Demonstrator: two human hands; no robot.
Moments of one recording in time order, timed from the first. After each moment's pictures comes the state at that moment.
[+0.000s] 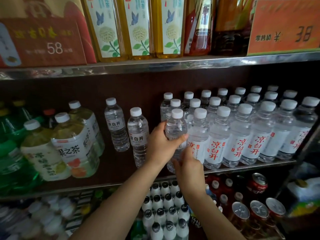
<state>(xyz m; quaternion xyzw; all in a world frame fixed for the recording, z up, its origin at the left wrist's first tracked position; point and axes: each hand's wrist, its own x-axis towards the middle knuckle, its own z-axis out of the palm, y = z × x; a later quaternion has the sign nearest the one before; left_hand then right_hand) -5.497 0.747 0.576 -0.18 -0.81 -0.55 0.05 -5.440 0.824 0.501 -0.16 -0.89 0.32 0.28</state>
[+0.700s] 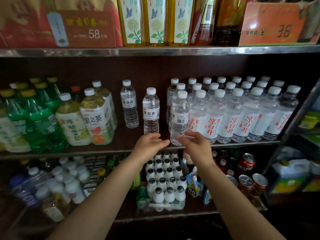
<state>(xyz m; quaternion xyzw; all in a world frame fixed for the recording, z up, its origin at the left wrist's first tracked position) -5.417 0.653 0.558 -0.09 -0.80 -0.57 -0.16 -5.357 0.803 0.545 -0.20 -0.72 0.64 0.18</state>
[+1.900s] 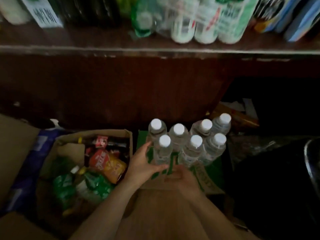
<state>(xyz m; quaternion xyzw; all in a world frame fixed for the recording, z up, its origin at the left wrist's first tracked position) -5.249 0.559 -0.105 0.04 -0.85 -0.47 -0.23 -5.186 0.699 -0.085 -0.21 -0.76 0.55 -0.26</state>
